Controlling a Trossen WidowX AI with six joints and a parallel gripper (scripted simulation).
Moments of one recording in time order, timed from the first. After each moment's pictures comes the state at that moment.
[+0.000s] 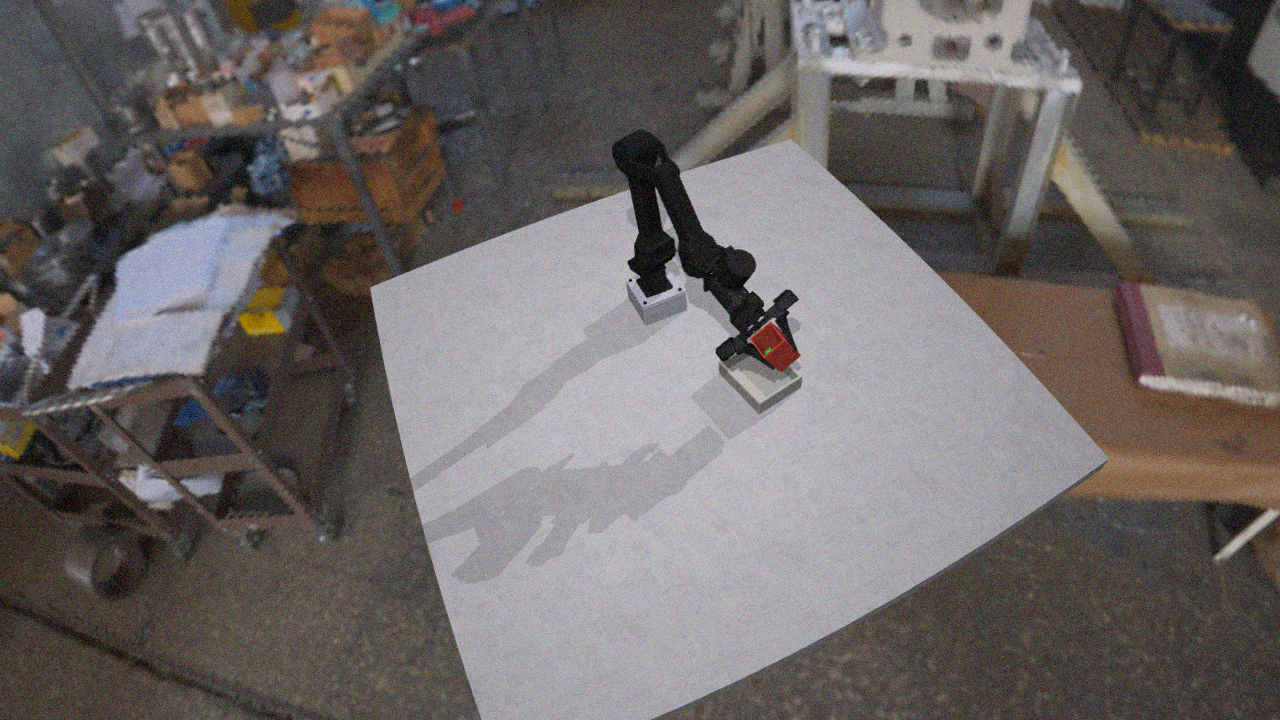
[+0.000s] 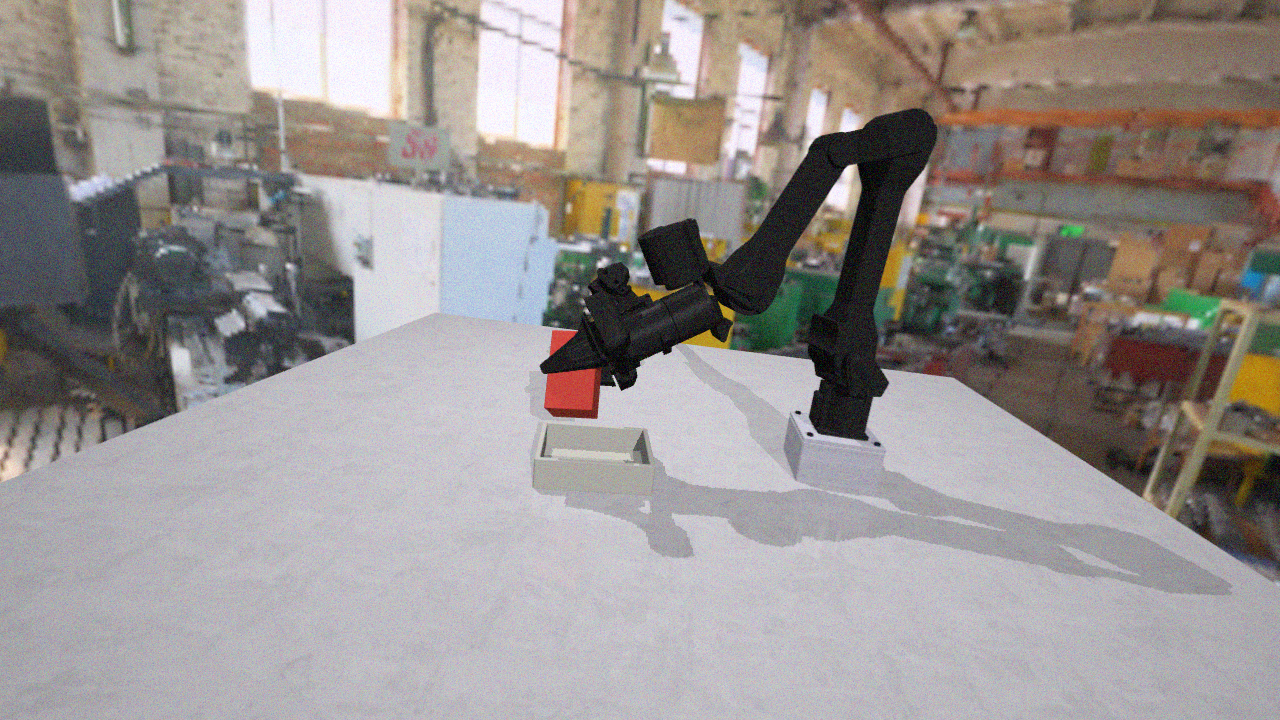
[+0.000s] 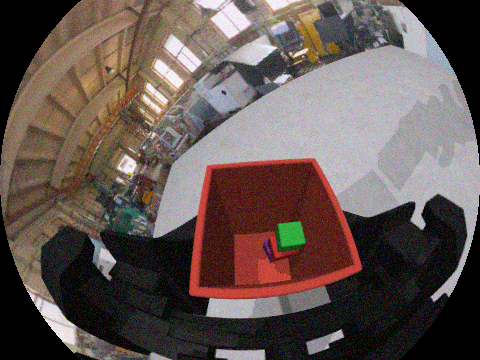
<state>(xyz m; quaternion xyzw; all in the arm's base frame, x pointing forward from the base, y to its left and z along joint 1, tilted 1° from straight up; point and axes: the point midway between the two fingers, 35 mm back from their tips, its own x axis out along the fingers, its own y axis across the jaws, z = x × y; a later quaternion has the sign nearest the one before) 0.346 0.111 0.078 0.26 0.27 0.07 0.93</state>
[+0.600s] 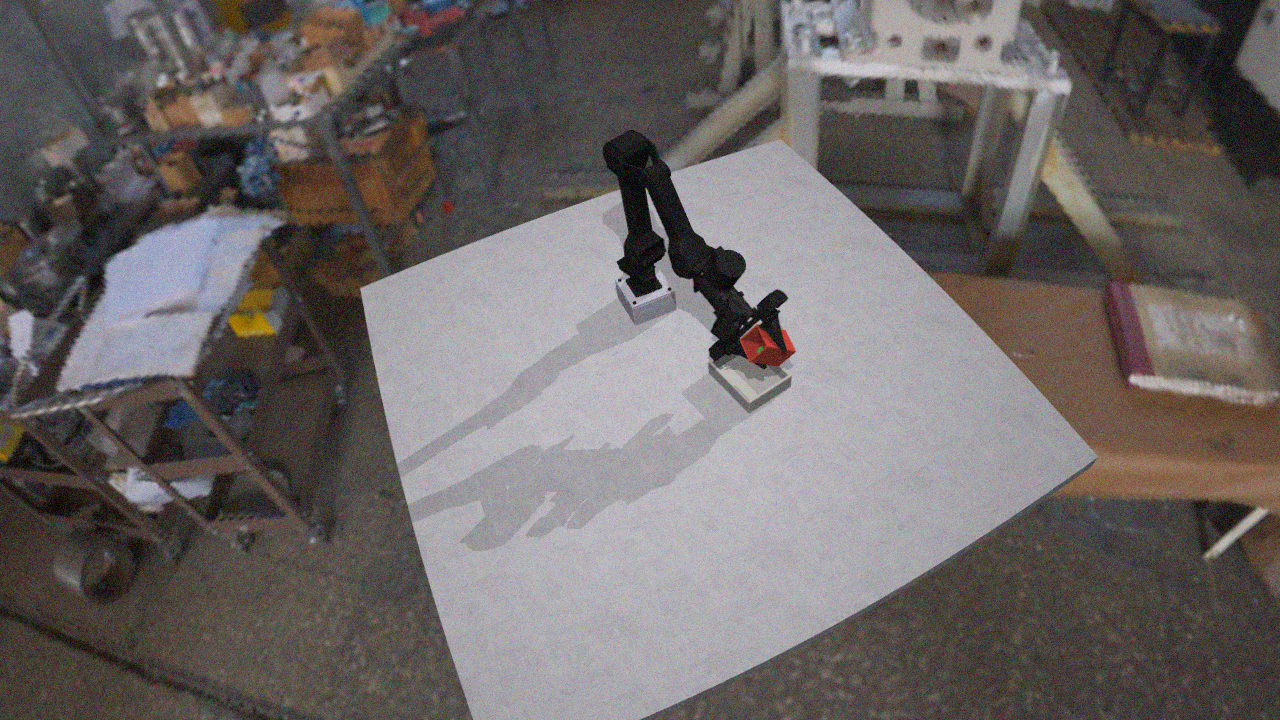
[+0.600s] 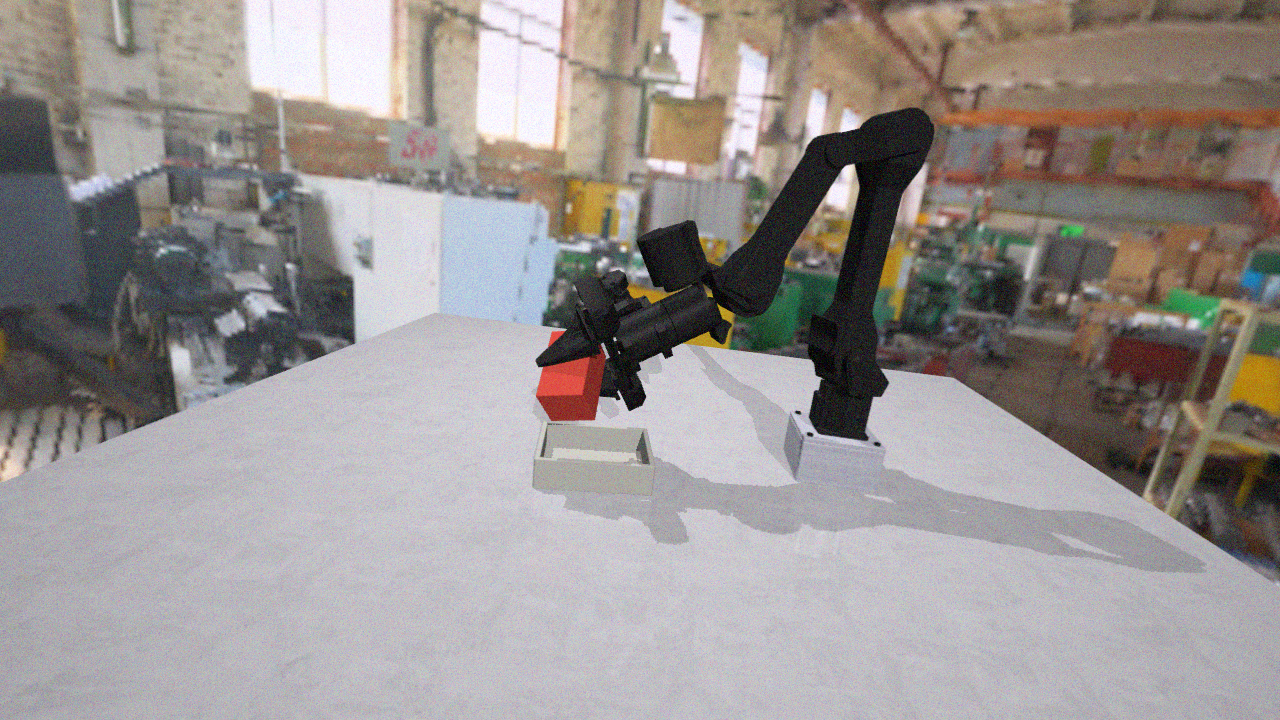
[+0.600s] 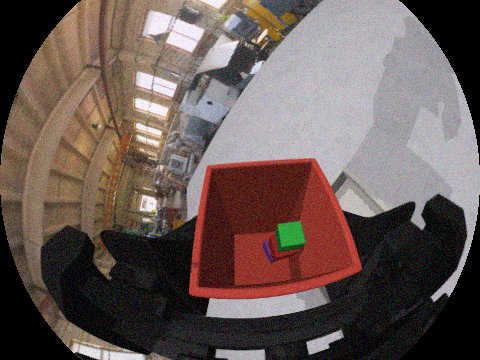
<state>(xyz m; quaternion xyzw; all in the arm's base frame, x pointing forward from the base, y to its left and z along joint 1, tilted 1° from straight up) 0.347 0.111 0.076 0.43 0.27 0.01 0.86</state>
